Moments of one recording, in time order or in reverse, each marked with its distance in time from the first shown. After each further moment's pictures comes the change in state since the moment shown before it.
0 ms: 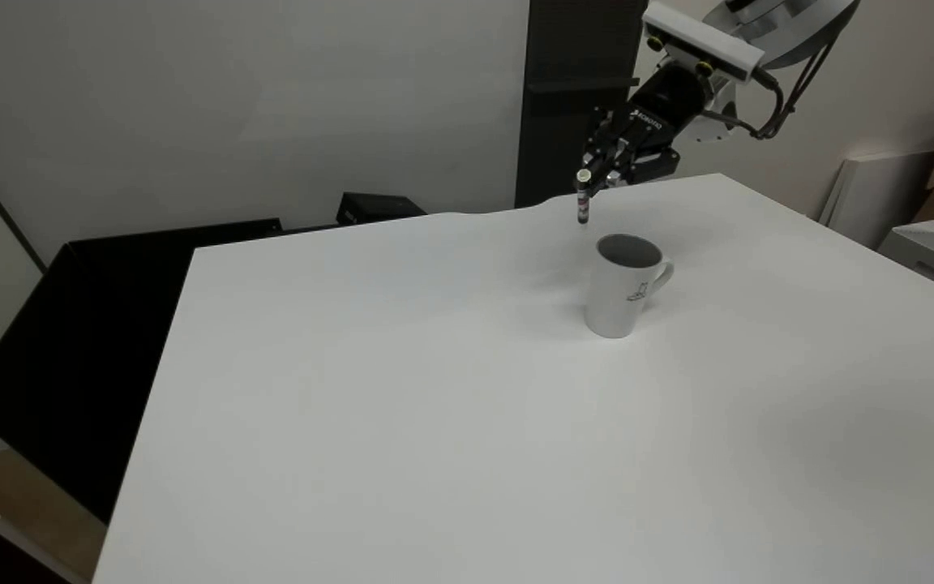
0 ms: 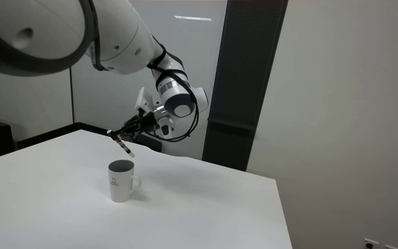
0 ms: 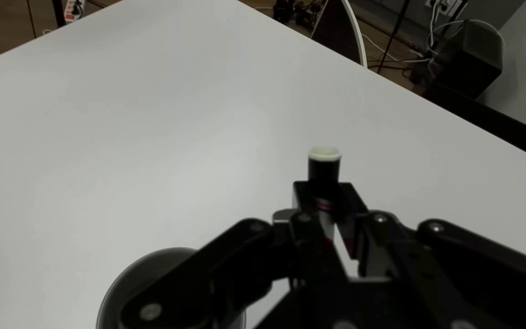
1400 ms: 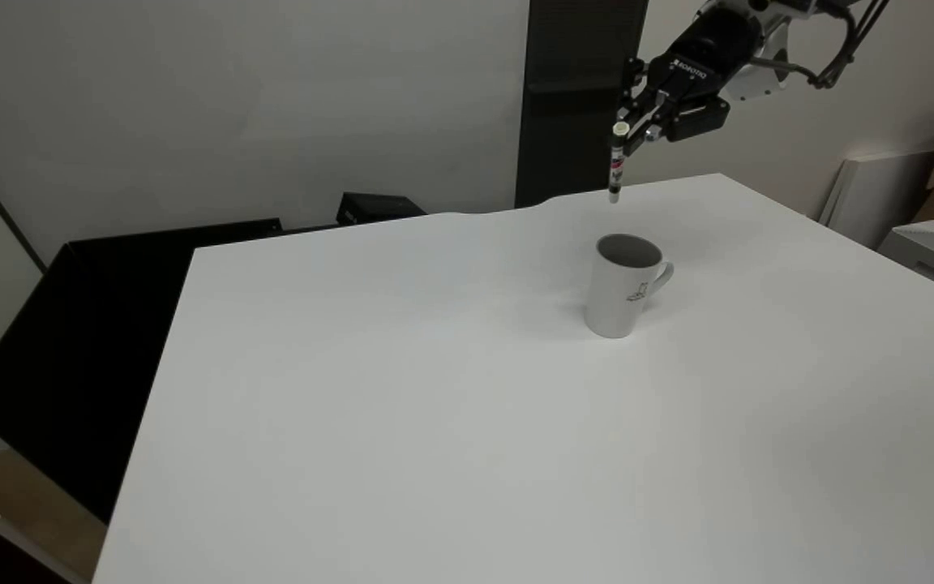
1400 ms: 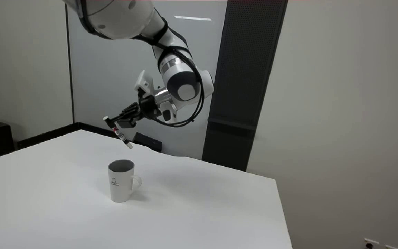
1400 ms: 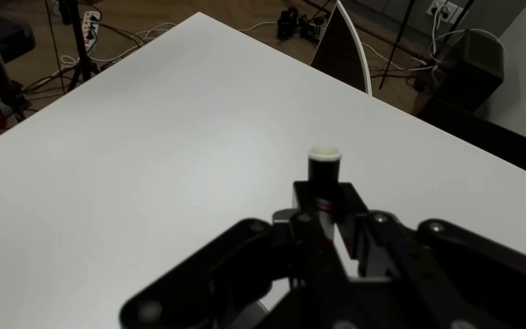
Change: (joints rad) arm -0.007 -0.192 -0.033 -0.192 0.001 -0.049 0.013
